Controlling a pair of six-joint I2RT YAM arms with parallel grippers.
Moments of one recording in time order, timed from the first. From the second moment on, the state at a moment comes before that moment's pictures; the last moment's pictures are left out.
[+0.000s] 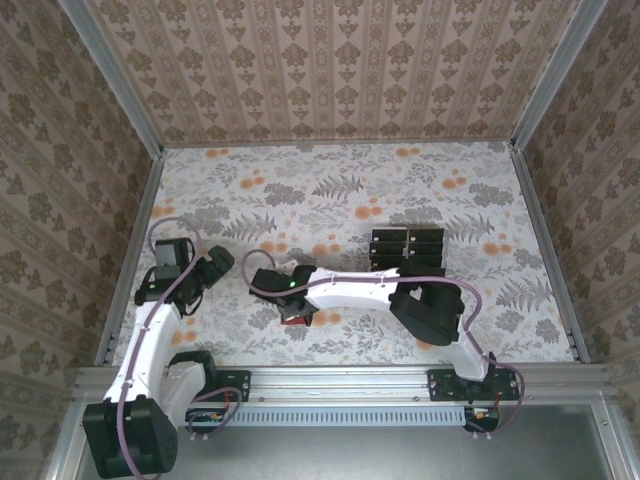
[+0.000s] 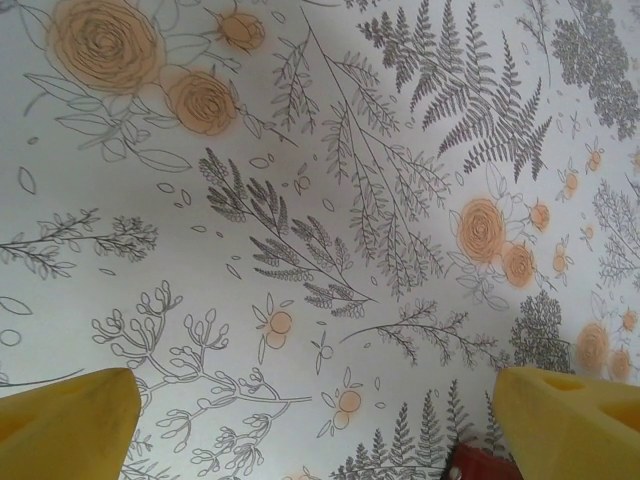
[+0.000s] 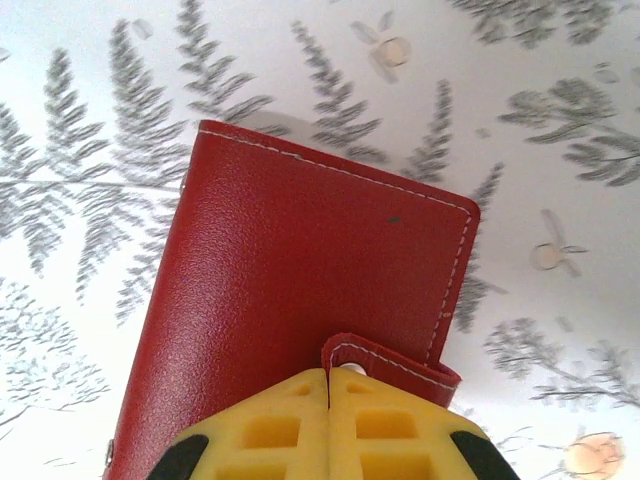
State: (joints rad) left arm 0.02 0.86 0.56 -0.60 0.18 -0.66; right arm 1.15 2.07 1.53 -0.77 0.34 0.77
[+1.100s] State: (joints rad) left arm -0.41 1.07 0.40 0.02 0.26 -0.93; right arm 0.91 1.67 1.07 -0.14 -0.04 0.82
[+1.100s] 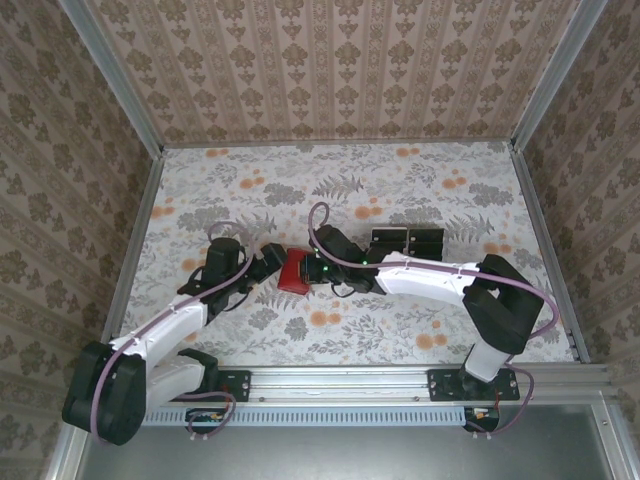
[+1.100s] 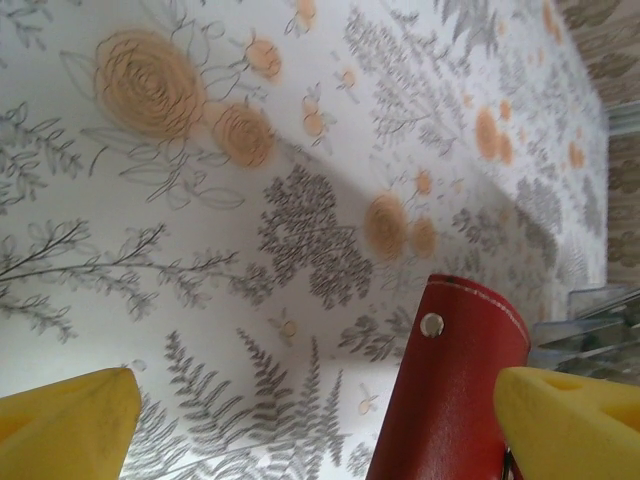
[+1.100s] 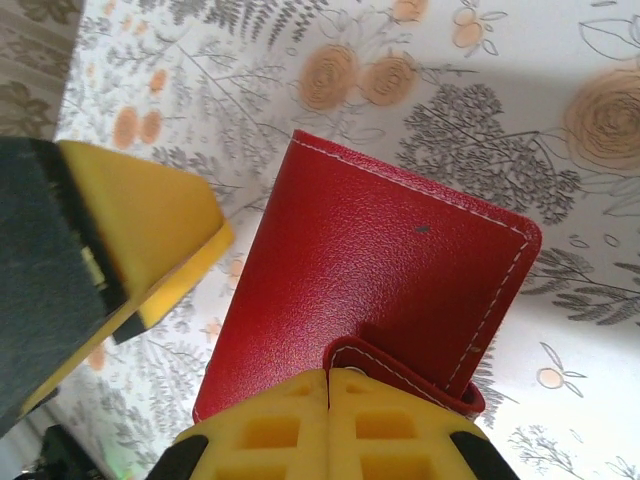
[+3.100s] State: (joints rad) left arm -0.56 1.00 0.23 0.19 -0.02 -0.97; right arm 0.79 1.65 0.94 -0.04 -0.17 0.81
